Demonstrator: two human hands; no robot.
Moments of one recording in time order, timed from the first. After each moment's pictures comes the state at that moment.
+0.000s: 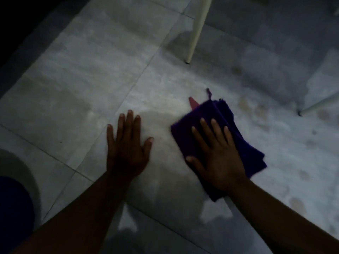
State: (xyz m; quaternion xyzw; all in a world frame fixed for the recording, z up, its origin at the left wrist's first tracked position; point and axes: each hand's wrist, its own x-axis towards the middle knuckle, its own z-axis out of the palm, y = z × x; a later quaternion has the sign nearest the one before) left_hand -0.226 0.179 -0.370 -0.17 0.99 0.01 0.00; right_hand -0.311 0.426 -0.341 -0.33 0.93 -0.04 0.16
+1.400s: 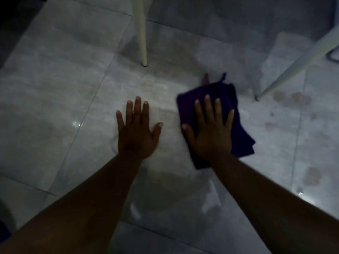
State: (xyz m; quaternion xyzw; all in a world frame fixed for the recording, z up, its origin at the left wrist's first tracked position) left_hand -0.325 0.256 -0.364 -0.10 0.99 0.04 0.08; right_hand -0.369 0.465 -0.343 -0.13 0.98 -0.06 0.13
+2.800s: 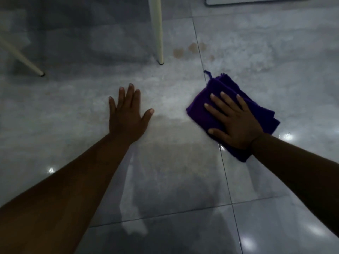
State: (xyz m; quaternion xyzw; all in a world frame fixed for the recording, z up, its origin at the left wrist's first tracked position) left_hand -0.347 0.419 -0.362 0.14 0.98 0.07 0.10; right_hand -0.255 0.750 -0.340 -0.14 0.98 0.02 0.14
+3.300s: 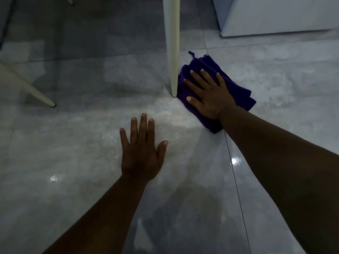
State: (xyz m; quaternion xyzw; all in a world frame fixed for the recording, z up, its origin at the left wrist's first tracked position) left_hand -0.355 0.435 -0.360 0.12 0.99 0.03 0.09; right_hand -0.464 0.698 -0.353 -0.11 0.99 0.00 0.10
